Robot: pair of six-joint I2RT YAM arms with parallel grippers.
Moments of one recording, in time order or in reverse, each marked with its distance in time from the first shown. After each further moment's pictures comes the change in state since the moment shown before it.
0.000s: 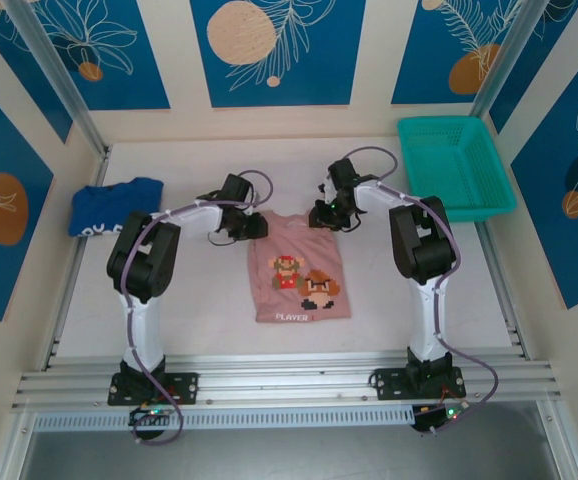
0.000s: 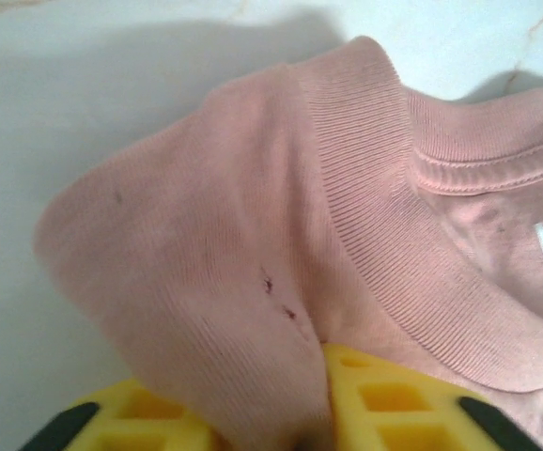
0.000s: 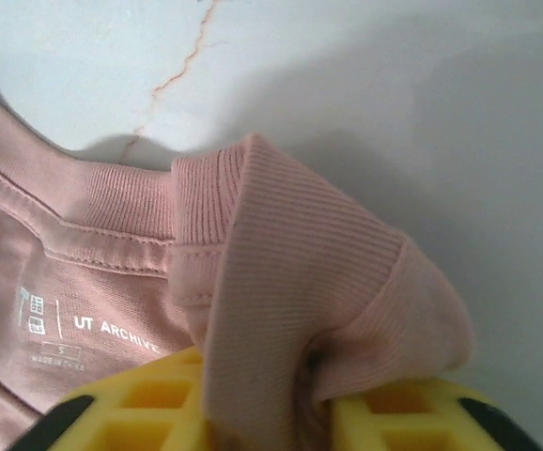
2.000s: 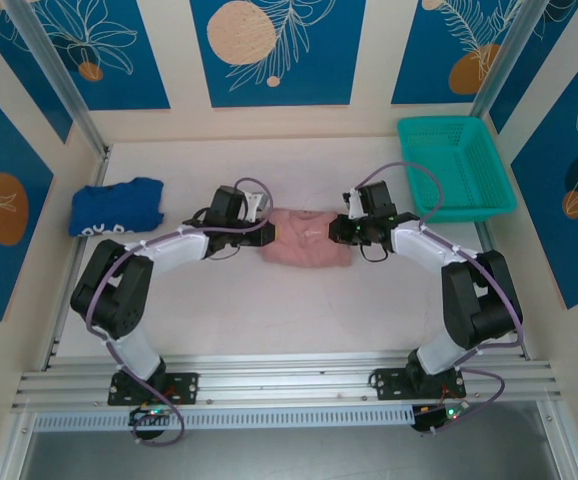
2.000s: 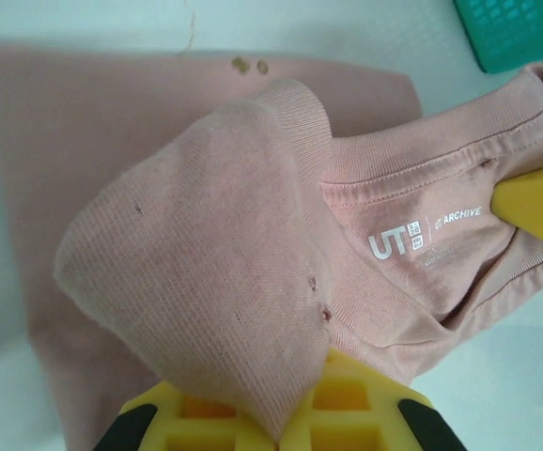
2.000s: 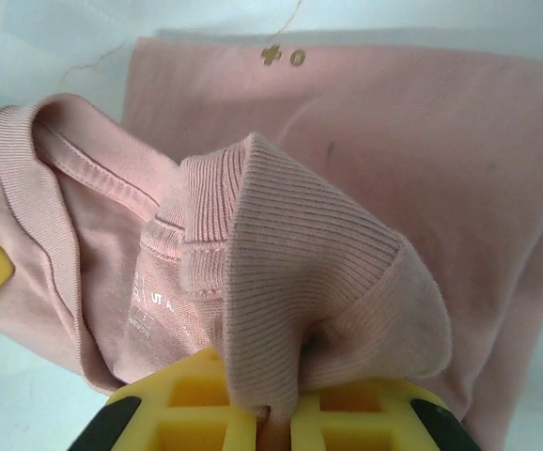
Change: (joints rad) left arm -0.056 -0.318 -0.309 0.339 0.169 0.016; right arm -0.021 -0.580 -0.570 0.312 0.031 0.060
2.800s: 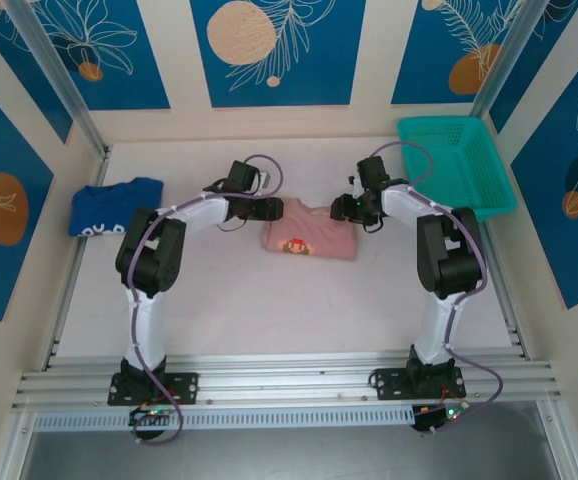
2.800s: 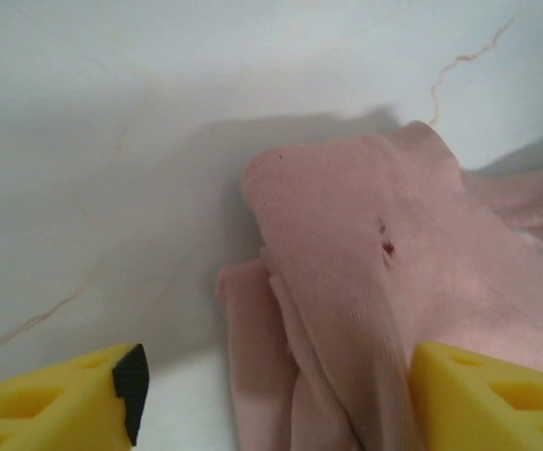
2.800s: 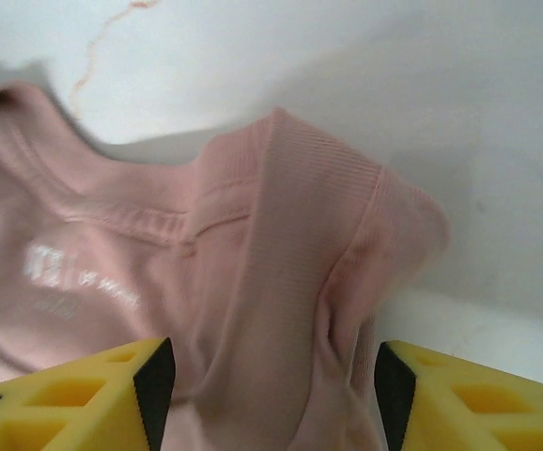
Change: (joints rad) left arm 0.054 0.363 0.443 -0.242 -0.229 0.107; right arm -0.097 0.349 0.375 -0.216 0.130 -0.092
